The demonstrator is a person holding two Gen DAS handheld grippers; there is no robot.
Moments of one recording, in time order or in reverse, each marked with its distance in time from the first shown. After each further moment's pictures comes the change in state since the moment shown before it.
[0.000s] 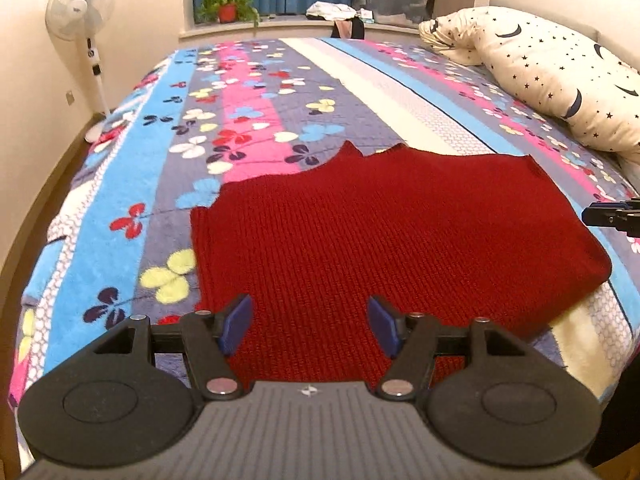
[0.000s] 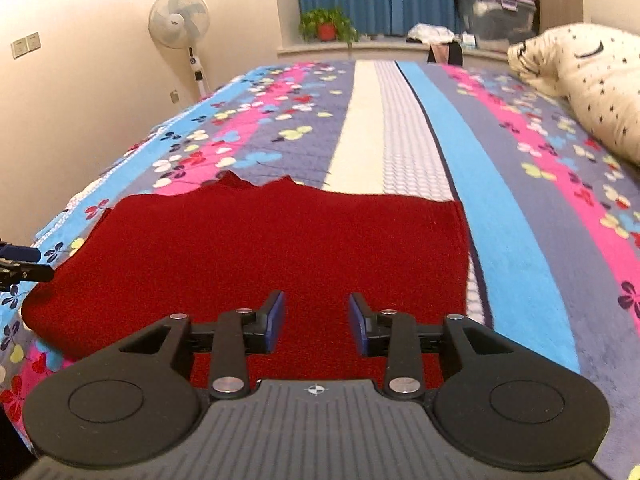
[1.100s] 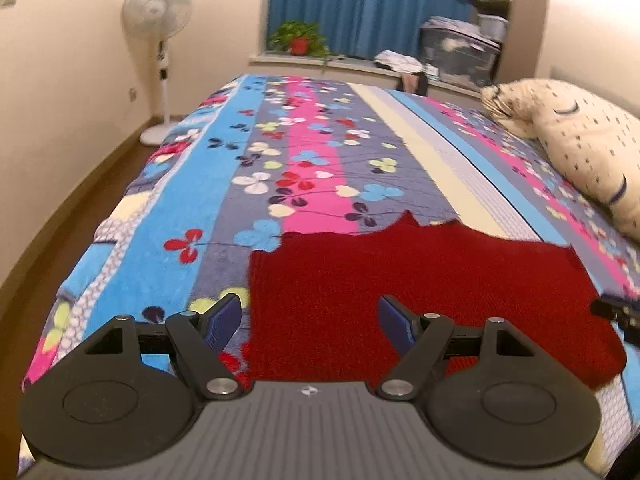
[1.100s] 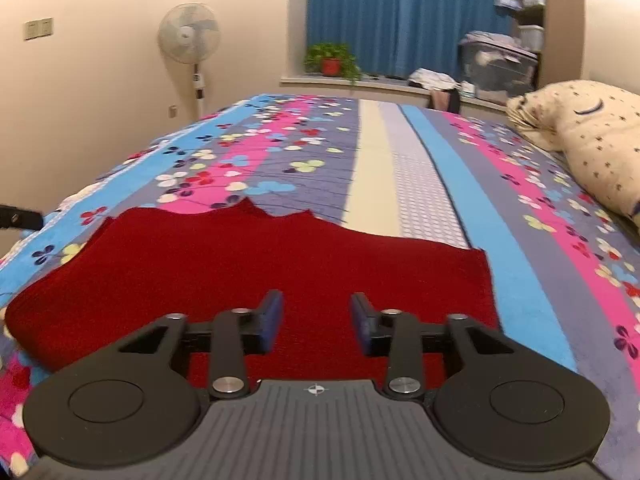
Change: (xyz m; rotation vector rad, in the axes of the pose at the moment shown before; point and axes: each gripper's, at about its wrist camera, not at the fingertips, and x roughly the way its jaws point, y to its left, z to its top) left arm -0.020 0.040 0.021 -0.223 -0.120 0.109; right arm 0.013 0.063 0.000 -0.117 -0.105 -0.059
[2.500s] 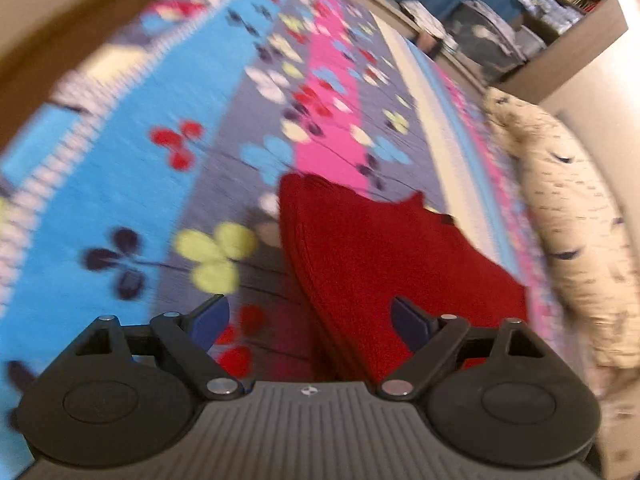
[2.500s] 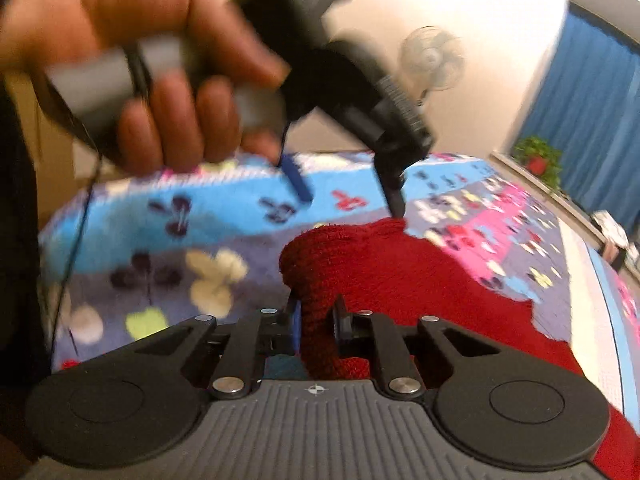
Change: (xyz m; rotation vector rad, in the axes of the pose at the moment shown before) left arm 0.088 0.107 0.021 -0.370 0.350 -0.328; right arm 0.007 0.251 -0.009 -0.493 -0.092 0.348
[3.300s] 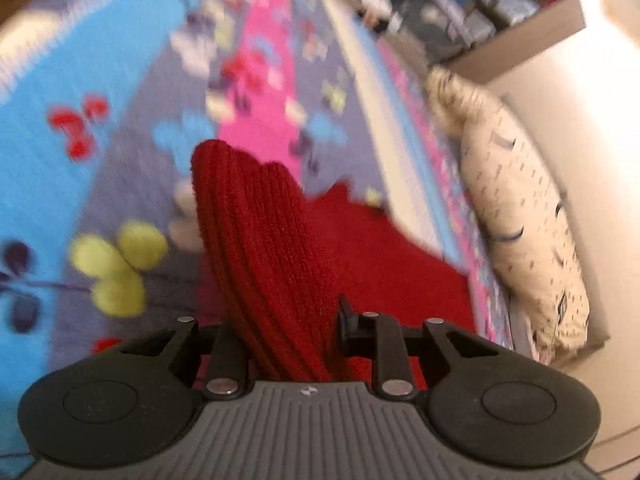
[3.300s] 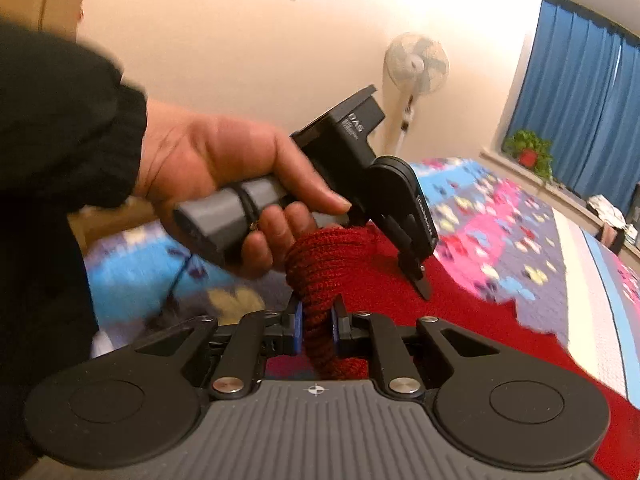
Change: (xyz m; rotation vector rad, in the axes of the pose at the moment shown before) left arm 0.026 -0.003 0.016 0.025 0.004 -0.182; right arm -0.038 0.014 0.036 0.063 -0.071 0.037
